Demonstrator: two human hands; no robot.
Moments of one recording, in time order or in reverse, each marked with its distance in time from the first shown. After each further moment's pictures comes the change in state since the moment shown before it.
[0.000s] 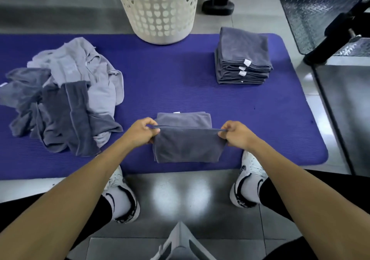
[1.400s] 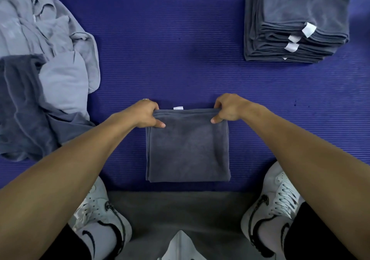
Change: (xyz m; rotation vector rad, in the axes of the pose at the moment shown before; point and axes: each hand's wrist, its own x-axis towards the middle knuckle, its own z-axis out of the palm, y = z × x) left_hand 0.204 -0.014 0.009 0.740 -0.345 -0.102; right_hand 0.216 -0.044 0.014 -0.528 -0.439 0.078
